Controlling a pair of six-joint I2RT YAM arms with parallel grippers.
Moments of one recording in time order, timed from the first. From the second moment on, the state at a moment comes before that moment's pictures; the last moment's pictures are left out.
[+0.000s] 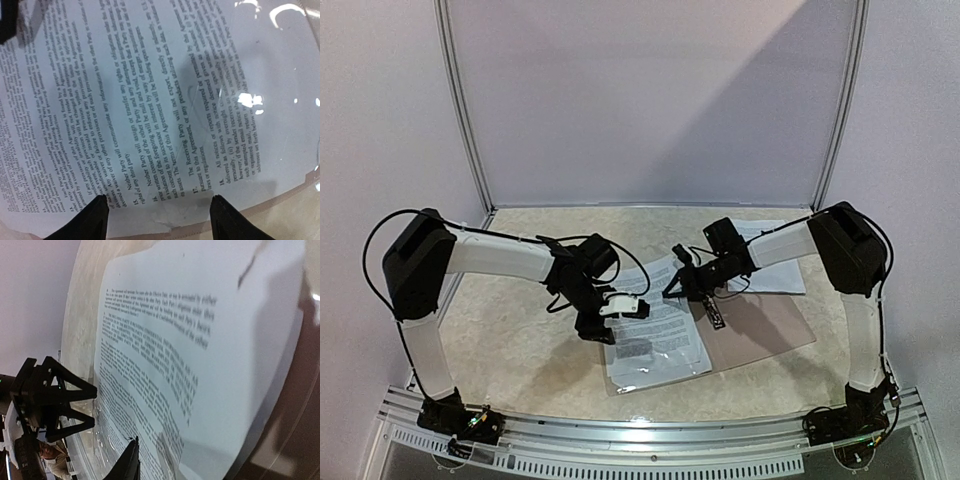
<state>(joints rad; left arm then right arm) -0.79 1.88 1.17 -0.55 0.23 0.83 0.57 2.19 1.35 -0.10 -0.77 0.48</state>
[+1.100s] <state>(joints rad) -0.93 1.91 1.13 -0.49 0.30 0.86 0.63 2.05 1.08 0.08 -0.75 0.69</state>
